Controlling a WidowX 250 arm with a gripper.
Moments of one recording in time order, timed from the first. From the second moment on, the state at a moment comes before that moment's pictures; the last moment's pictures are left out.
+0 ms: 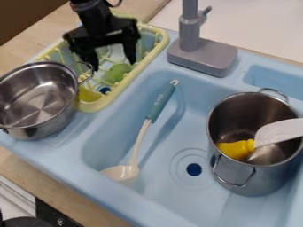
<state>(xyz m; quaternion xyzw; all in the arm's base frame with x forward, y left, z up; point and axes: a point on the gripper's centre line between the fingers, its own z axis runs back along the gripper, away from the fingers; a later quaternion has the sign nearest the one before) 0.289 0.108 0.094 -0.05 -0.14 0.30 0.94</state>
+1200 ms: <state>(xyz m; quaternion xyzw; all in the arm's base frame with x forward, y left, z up) 0.252 0.091 0.176 -0.01 -0.15 0.24 0.96</state>
